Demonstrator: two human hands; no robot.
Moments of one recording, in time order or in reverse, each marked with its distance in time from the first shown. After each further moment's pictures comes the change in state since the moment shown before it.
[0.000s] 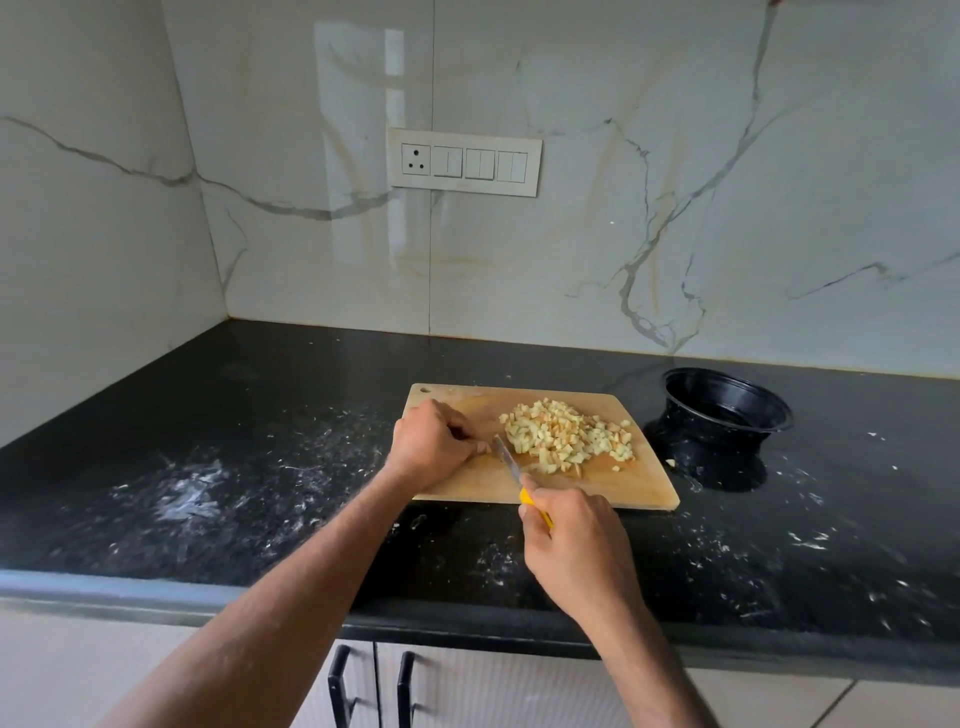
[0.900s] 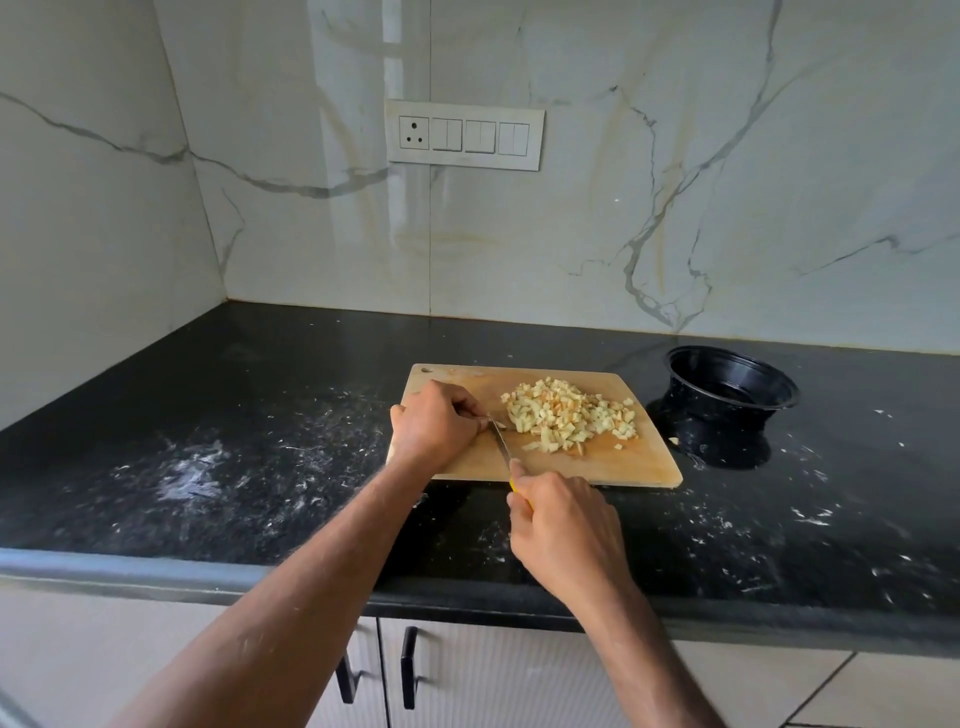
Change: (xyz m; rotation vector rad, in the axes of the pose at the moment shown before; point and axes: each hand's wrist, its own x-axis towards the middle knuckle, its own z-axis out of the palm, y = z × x) left_hand 0.006 -0.006 0.018 0.037 0.079 -0.069; right_hand -0.003 -0.005 0.010 -0.113 -0.057 -0.022
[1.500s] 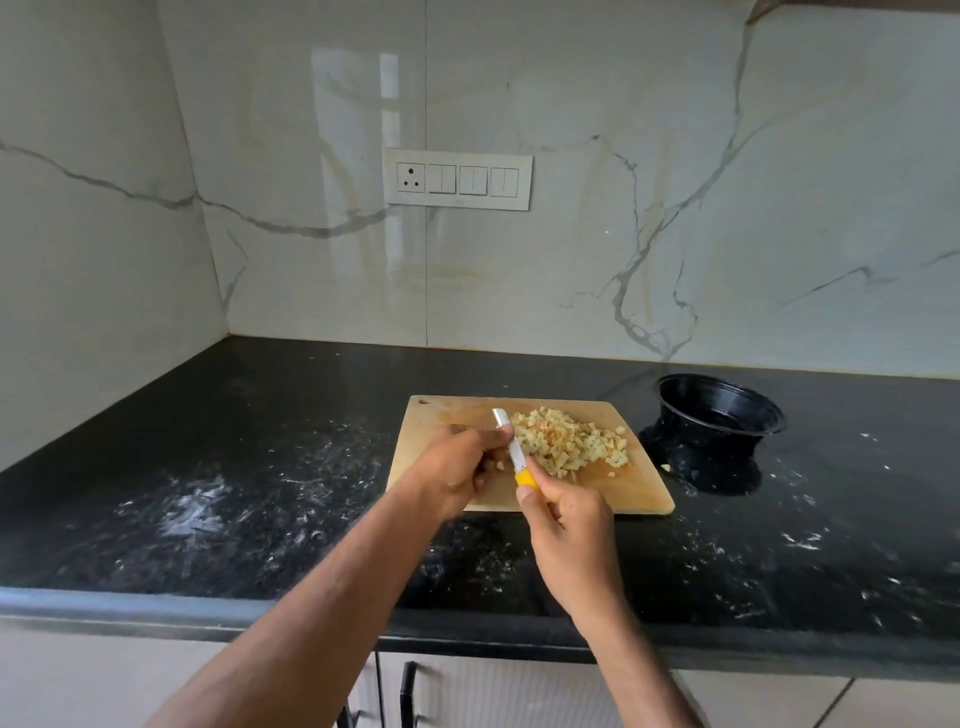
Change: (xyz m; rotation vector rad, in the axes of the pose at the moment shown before) left_hand -0.034 0.045 -0.015 -0.994 -0.372 -0.324; right_hand 0.008 0.009 0.006 0.636 0.263 -0.007
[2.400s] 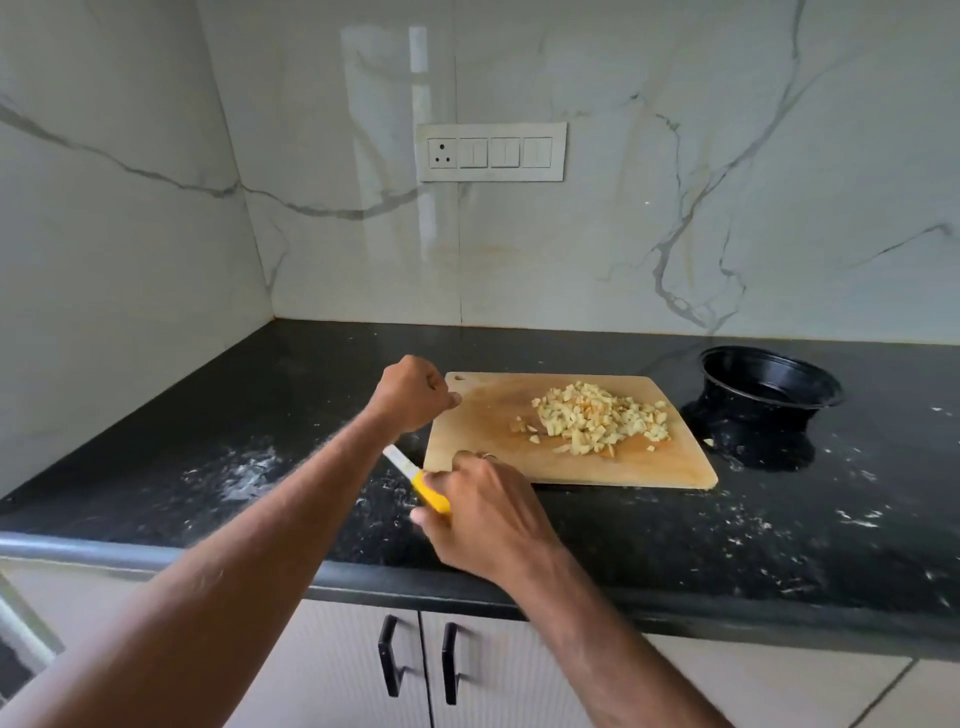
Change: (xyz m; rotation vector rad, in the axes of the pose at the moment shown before) left_hand 0.034 0.039 -0.097 1.059 0.361 0.241; right_hand 0.001 -0.048 0.070 -0.603 -0.394 -0.487
